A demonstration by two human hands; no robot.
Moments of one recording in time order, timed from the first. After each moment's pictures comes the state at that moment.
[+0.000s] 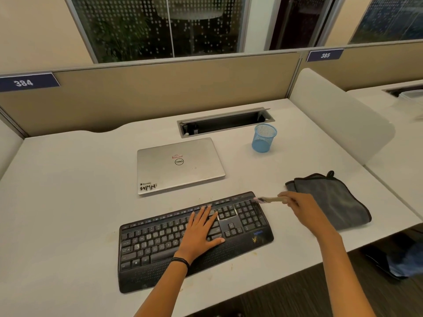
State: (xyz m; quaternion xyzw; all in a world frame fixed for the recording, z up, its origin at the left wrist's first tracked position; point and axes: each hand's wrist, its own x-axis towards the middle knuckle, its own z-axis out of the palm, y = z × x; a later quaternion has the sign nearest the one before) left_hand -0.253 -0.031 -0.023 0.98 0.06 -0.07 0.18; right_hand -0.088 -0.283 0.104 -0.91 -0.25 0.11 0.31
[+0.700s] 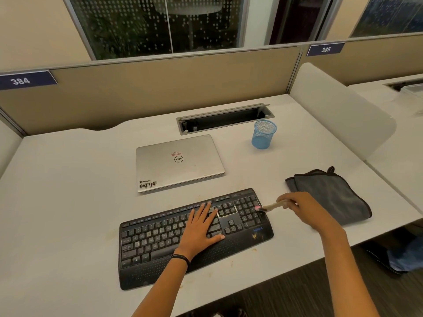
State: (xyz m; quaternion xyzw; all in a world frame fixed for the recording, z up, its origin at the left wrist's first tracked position) left_hand -0.254 -0.031 -0.023 0.98 0.06 -0.07 0.18; right_hand -0.084 -0.287 0.108 -0.91 -0.27 0.18 0.23
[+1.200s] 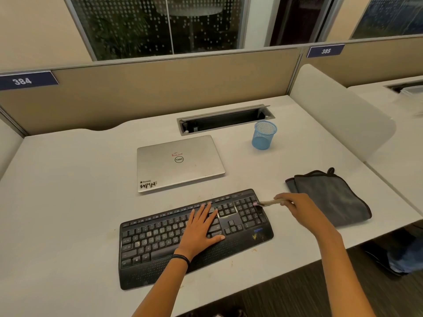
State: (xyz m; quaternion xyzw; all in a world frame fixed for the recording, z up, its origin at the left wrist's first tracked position) left_hand -0.253 -0.031 -0.025 0.98 0.06 -0.07 0.17; right_hand -0.094 -0.283 0.106 -0.92 -0.27 0.14 0.26
